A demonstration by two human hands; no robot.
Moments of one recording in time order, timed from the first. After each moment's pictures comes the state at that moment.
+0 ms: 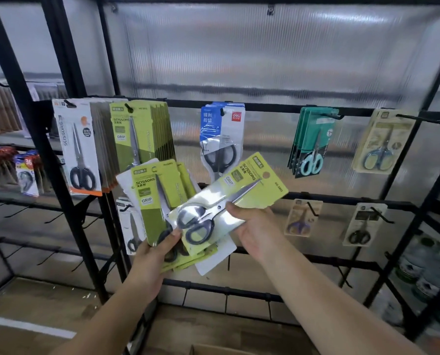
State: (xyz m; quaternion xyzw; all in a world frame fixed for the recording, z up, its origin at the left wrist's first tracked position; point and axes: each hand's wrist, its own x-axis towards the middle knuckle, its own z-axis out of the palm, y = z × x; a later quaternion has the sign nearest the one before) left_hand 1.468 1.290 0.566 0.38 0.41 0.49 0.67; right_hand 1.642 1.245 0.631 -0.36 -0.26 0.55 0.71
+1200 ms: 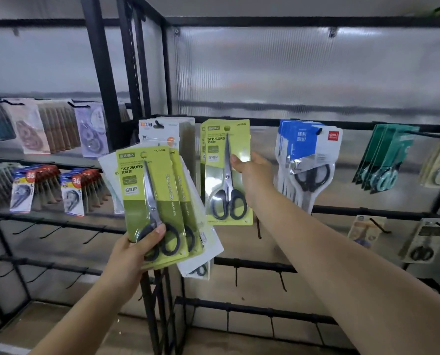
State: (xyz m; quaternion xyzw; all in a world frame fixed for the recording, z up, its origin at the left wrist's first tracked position) left_hand 1.274 1.387 0.609 0.49 0.35 0.51 0.62; right_hand 1.488 1.398 0.703 -0.52 -0.36 0.30 0.72
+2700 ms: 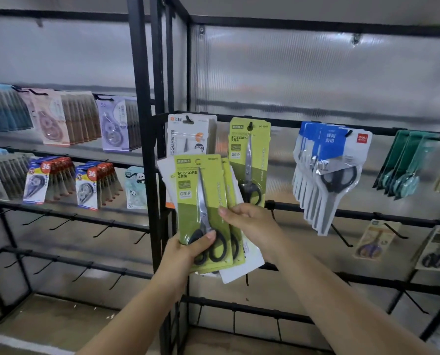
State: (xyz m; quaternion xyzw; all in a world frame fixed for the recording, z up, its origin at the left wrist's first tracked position) left_hand 1.287 1.385 0.587 0.50 0.30 0.47 0.66; right_hand 1.436 1.354 0.642 -0.64 -0.51 0.35 0.46
